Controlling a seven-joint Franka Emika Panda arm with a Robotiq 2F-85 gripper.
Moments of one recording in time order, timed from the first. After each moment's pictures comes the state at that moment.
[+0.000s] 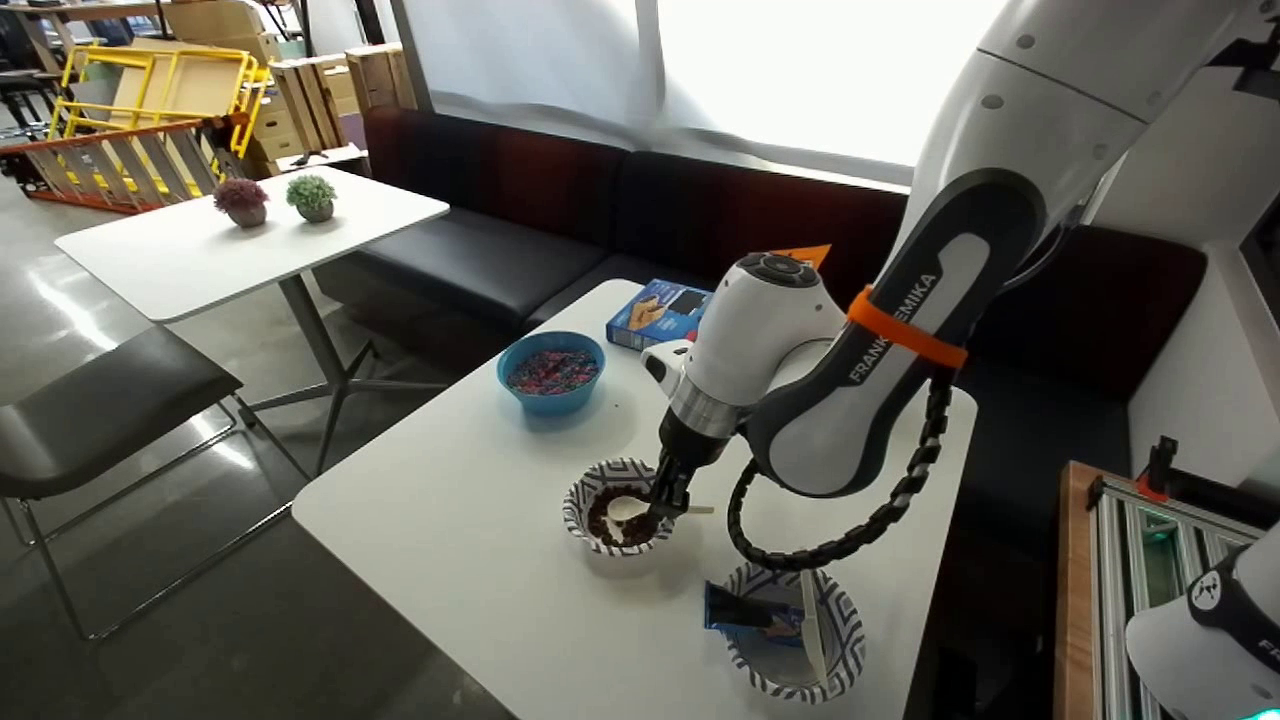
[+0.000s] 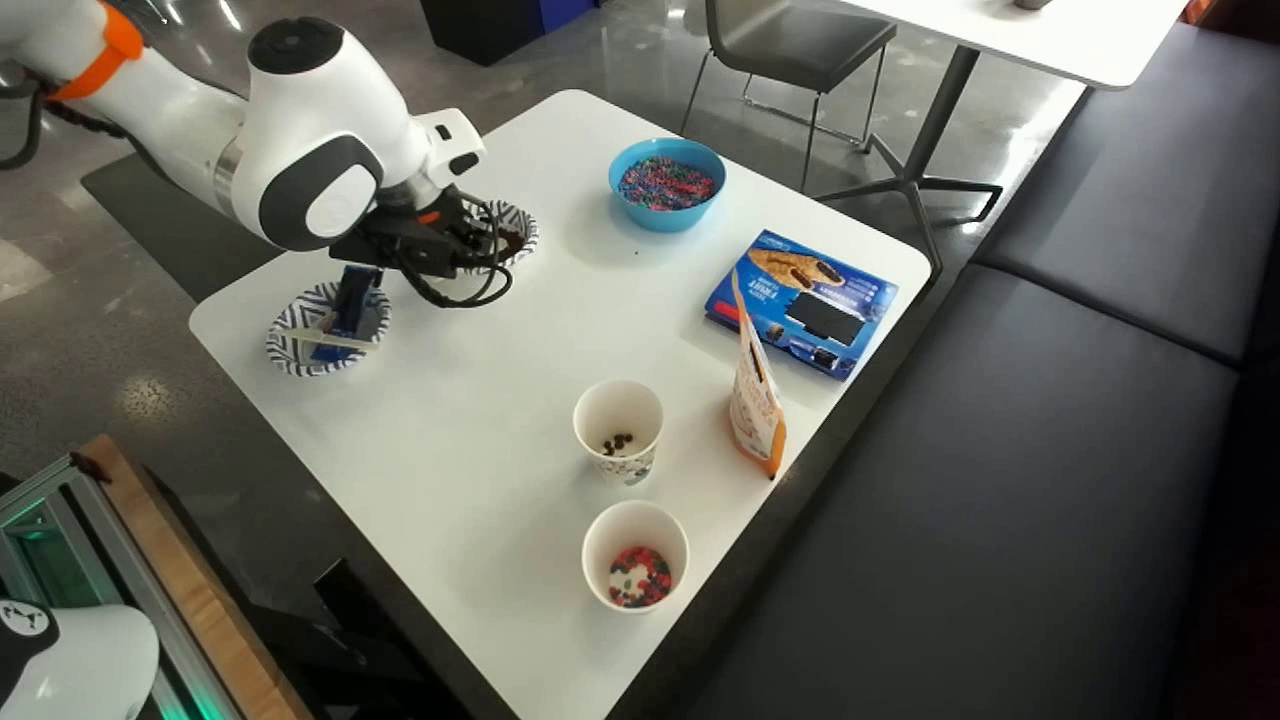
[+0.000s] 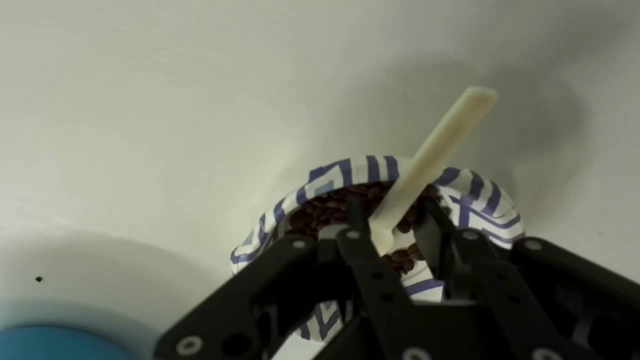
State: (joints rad) arm -0.09 0.42 0.28 -2.39 -0.01 3.10 -0.34
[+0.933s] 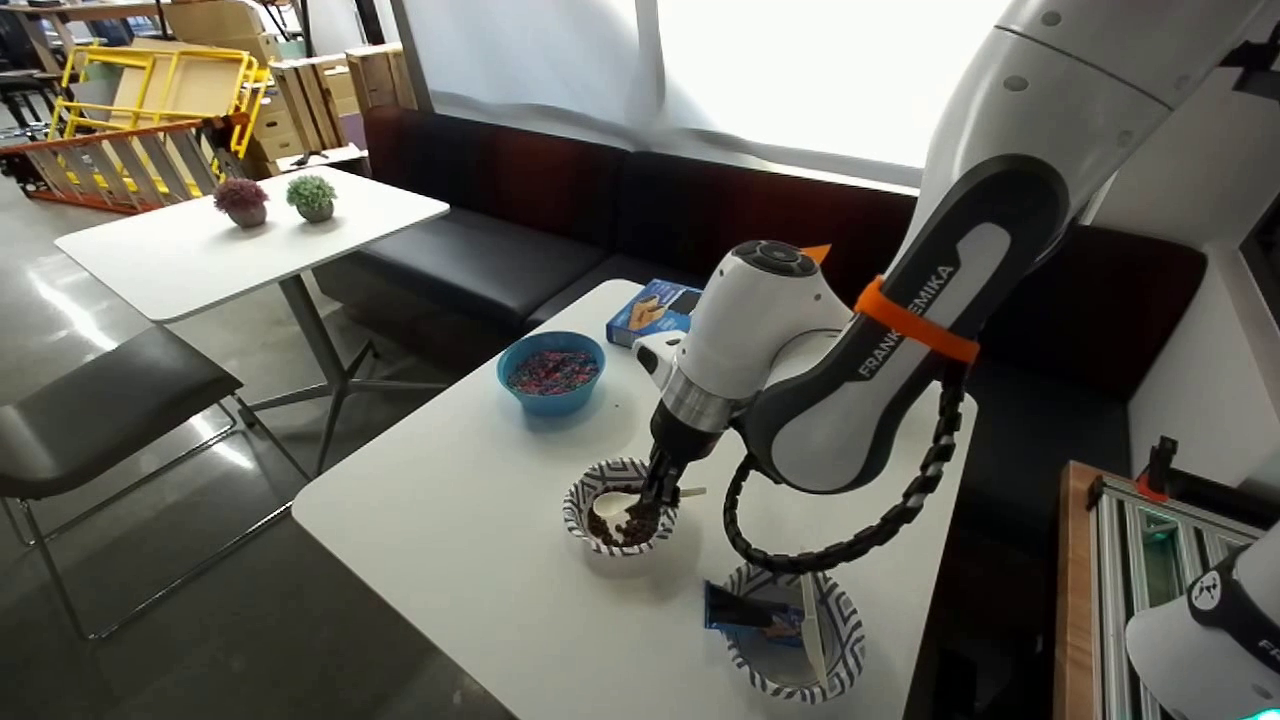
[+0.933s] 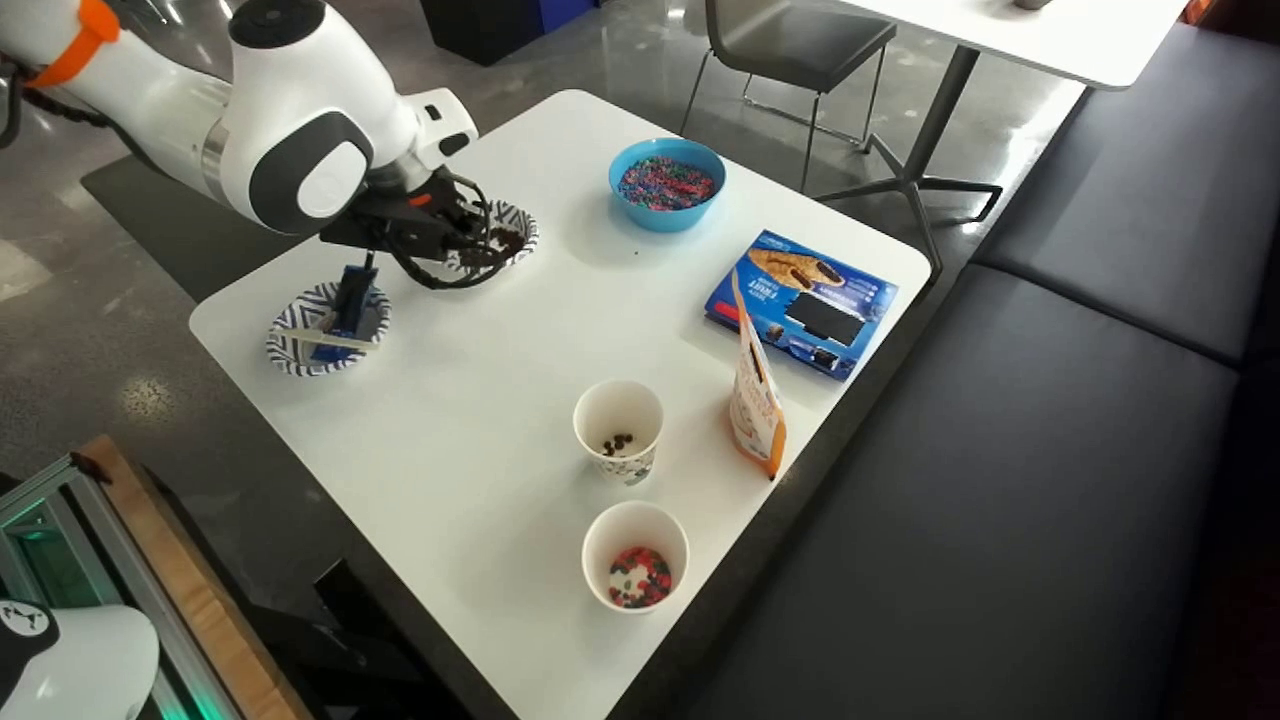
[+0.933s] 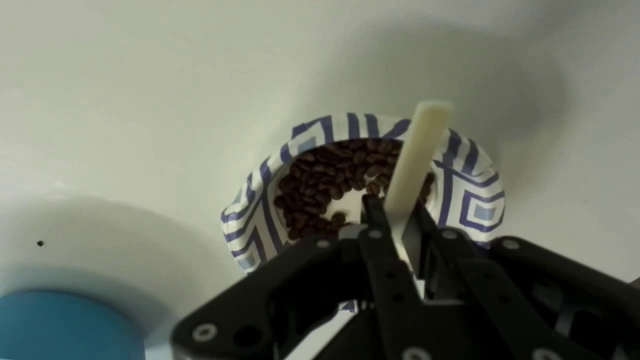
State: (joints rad) arm -0.06 0.38 0.27 -2.38 -0.03 3.08 -0.29
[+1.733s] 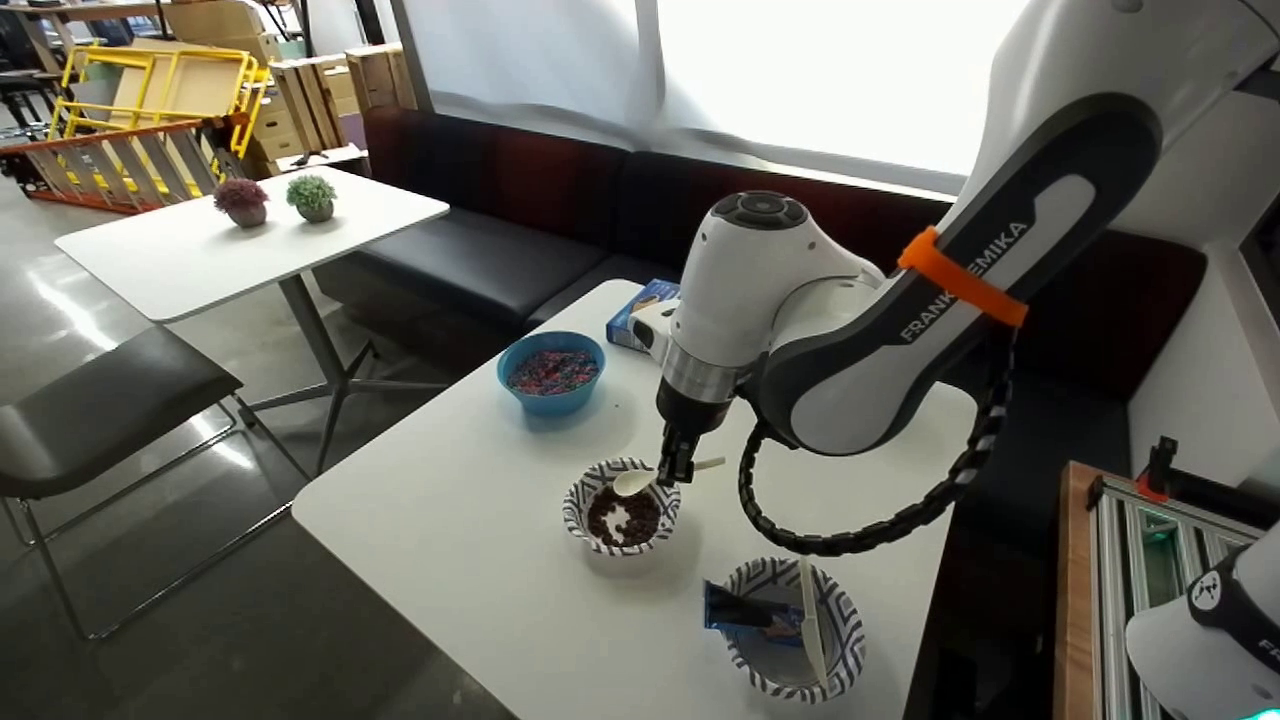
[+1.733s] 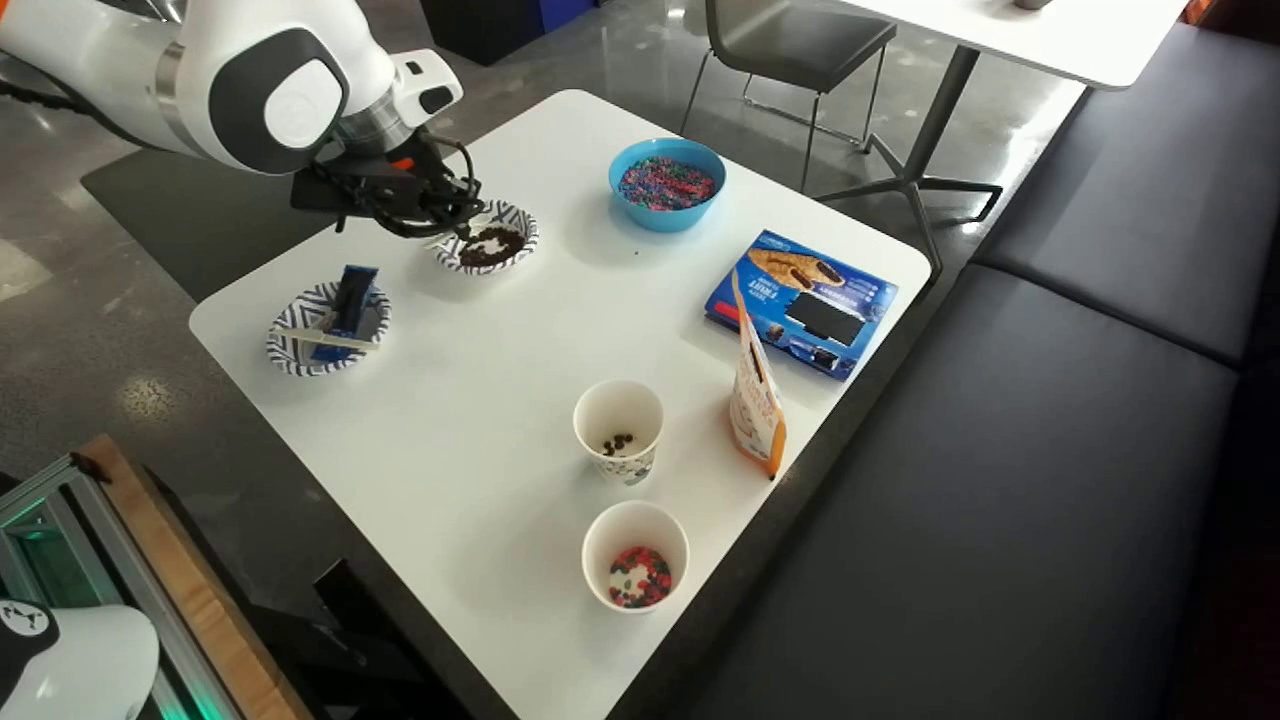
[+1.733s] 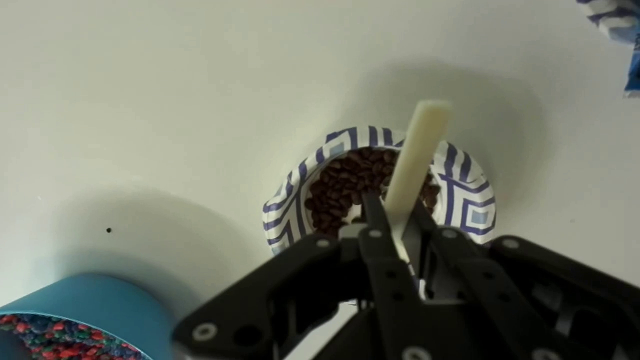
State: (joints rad) arm 0.10 0.24 0.11 -2.38 -0.15 2.85 -0.18
